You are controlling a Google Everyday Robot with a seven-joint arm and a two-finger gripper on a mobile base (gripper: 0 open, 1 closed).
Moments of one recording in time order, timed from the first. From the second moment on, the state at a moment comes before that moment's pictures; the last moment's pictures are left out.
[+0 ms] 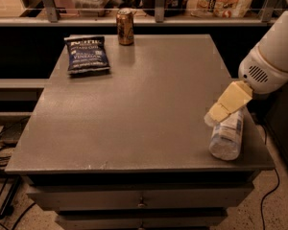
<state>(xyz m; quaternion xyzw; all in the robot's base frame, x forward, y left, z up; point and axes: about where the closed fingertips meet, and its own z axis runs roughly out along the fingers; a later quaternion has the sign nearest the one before) 0.484 -0.202 0.898 -0.35 0.92 0.03 0.15</state>
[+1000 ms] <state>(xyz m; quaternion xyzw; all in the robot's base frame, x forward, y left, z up) 0.477 -0.226 0.837 -0.26 0.96 0.01 0.07</state>
